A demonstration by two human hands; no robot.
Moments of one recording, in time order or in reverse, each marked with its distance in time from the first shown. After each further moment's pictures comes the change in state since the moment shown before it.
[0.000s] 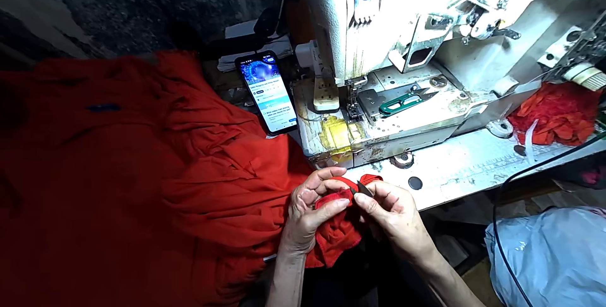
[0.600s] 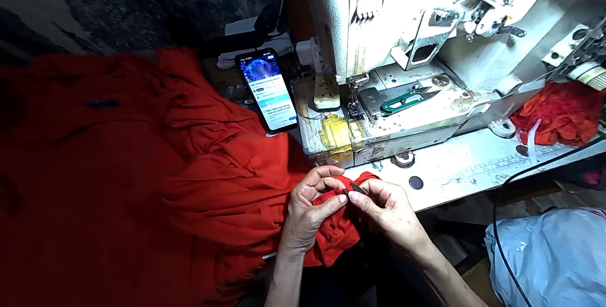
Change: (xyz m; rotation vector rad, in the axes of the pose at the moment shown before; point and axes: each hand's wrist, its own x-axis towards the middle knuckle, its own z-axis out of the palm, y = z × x) left_hand 0.001 0.000 0.003 0.080 0.075 -0.028; right_hand 0.009 0.003 -0.001 -0.116 -0.038 0.025
